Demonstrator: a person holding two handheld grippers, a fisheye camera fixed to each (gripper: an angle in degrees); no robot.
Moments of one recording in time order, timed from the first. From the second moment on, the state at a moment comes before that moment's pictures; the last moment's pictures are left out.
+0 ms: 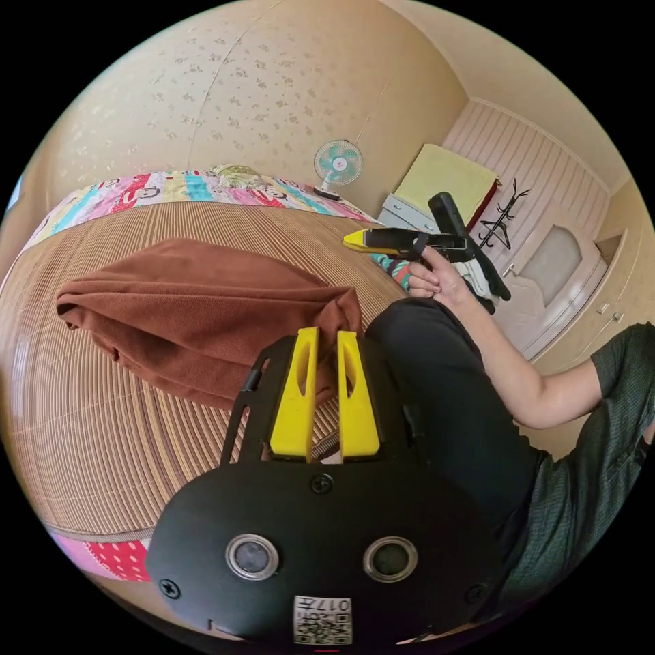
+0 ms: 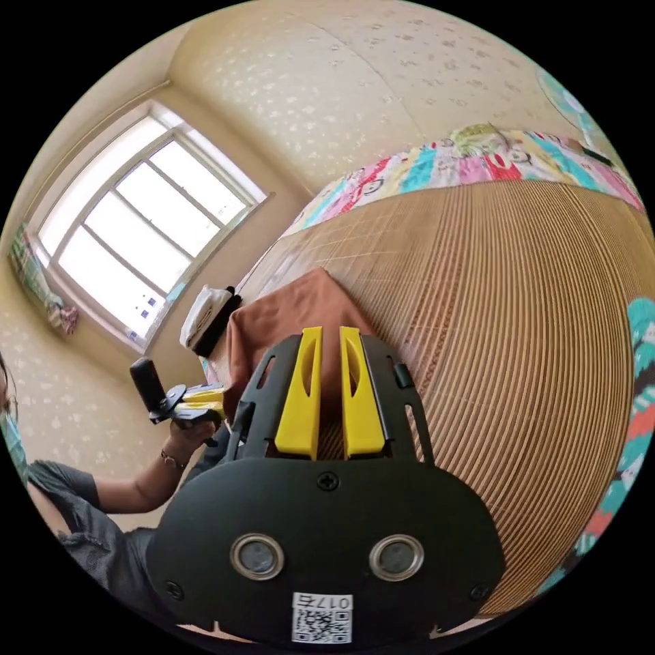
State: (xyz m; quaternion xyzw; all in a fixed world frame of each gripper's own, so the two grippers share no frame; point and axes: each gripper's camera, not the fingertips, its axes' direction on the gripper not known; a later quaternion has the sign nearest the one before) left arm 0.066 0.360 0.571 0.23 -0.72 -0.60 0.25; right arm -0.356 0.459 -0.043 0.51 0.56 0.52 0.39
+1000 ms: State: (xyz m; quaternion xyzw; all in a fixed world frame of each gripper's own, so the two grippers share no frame) left arm 0.159 0.241 0.610 0.40 -0.74 -0.53 0.11; right arm -0.080 0.490 0.106 0.37 0.44 0.59 0.56
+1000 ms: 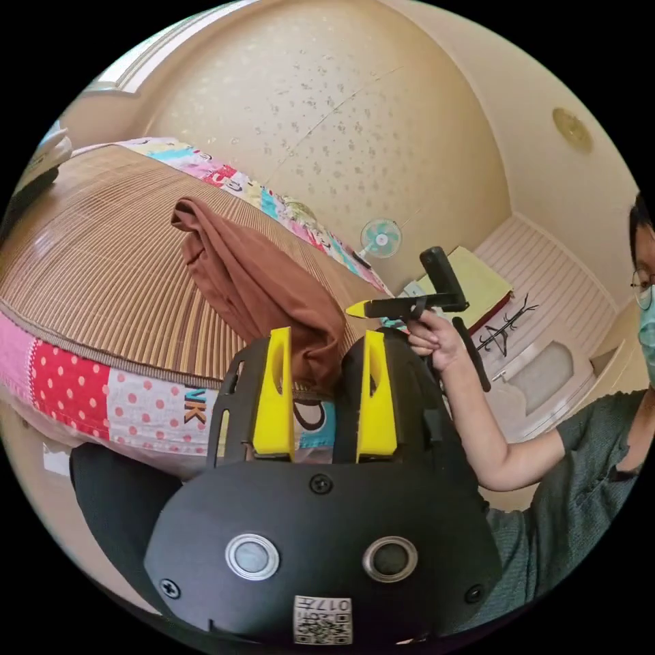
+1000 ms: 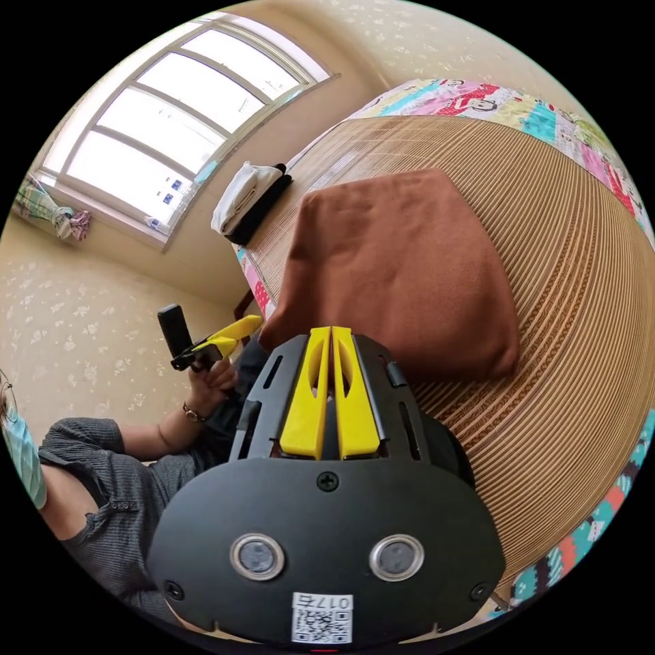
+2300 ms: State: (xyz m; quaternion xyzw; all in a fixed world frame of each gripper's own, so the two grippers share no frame) left arm 0.264 0.241 0.610 0.42 -0.73 -0.52 -0.18; right arm 0.403 0.627 0.140 -0.04 0.31 0.78 0.53
